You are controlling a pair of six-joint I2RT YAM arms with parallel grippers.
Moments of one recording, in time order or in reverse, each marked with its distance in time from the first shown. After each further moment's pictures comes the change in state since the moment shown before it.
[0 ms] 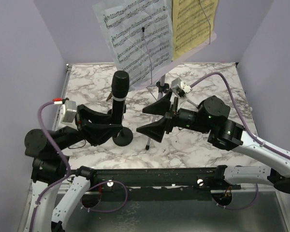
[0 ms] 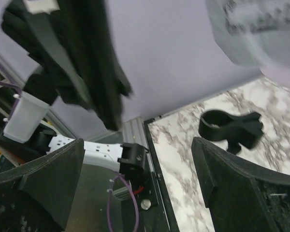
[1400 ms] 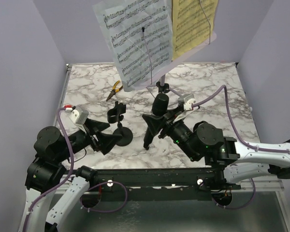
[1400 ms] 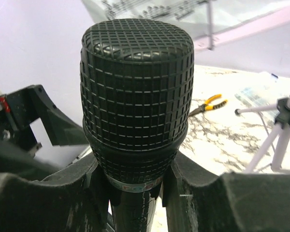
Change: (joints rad) left arm -0.105 -0.058 -0.024 -0.569 -0.250 0.235; right arm 0.400 0.107 0.037 0.138 1.023 -0.180
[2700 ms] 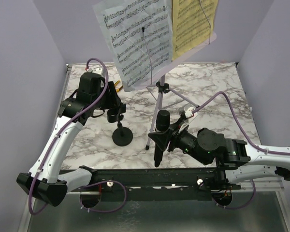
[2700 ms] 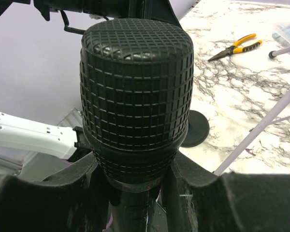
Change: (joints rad) left arm 0.001 0.710 0.312 -0.178 -0.620 -0.130; right arm 0.000 -0.187 -0.151 -0.303 -0.173 0.262
